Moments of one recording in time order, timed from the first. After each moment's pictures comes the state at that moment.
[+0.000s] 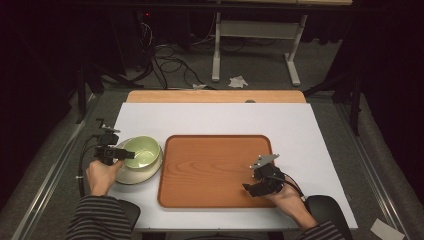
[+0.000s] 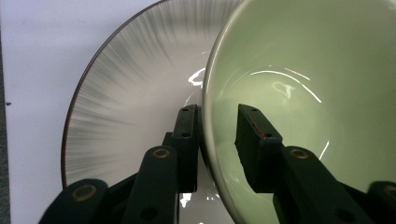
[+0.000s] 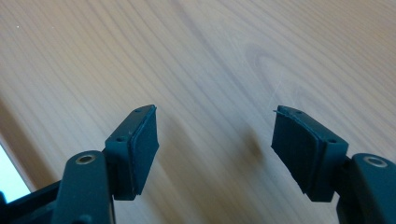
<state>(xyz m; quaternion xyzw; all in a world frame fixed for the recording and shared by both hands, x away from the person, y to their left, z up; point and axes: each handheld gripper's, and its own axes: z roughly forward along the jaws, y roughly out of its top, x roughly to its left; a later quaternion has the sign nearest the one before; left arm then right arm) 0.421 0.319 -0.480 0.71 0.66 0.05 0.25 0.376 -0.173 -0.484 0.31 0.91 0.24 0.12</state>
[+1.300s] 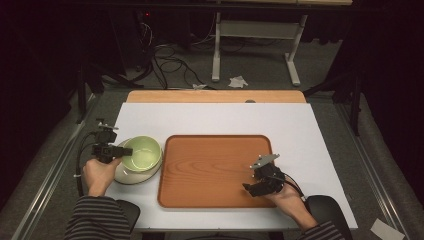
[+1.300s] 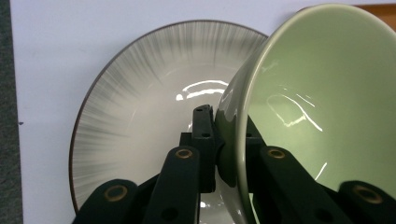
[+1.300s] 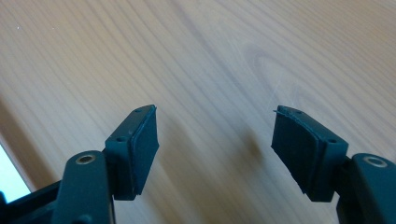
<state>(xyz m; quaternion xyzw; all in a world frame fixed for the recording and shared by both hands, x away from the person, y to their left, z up) 0.414 0.319 -0.459 0.71 0.64 0.07 0.29 0.376 -0.173 -0.484 0.31 0.91 0.24 0.12</state>
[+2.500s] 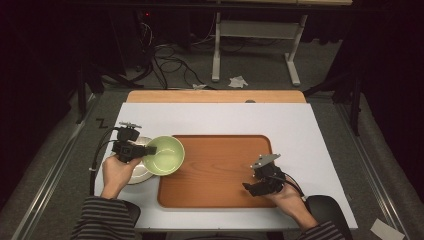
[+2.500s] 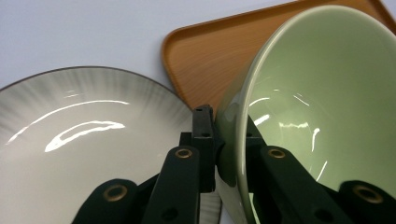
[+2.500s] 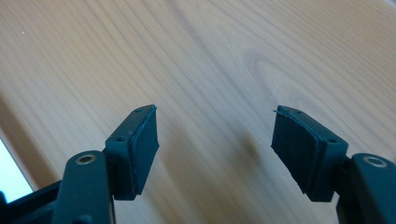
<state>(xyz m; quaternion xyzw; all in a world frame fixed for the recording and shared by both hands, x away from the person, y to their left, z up) 0.410 0.252 -0.433 0.77 0.54 0.04 0.35 0.376 -0.174 -0.482 0.31 0.91 0.25 0.12</state>
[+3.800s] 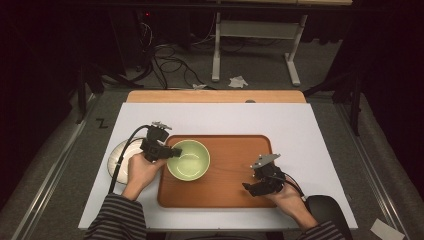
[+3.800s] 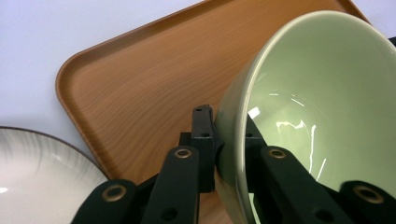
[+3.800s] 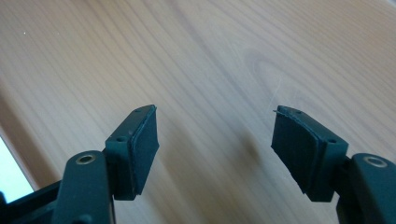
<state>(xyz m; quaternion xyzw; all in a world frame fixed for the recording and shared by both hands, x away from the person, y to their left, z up) 0.420 0.180 -0.429 0.82 0.47 0.02 0.33 0.376 -0.174 -0.482 0.31 0.91 0.25 0.12</state>
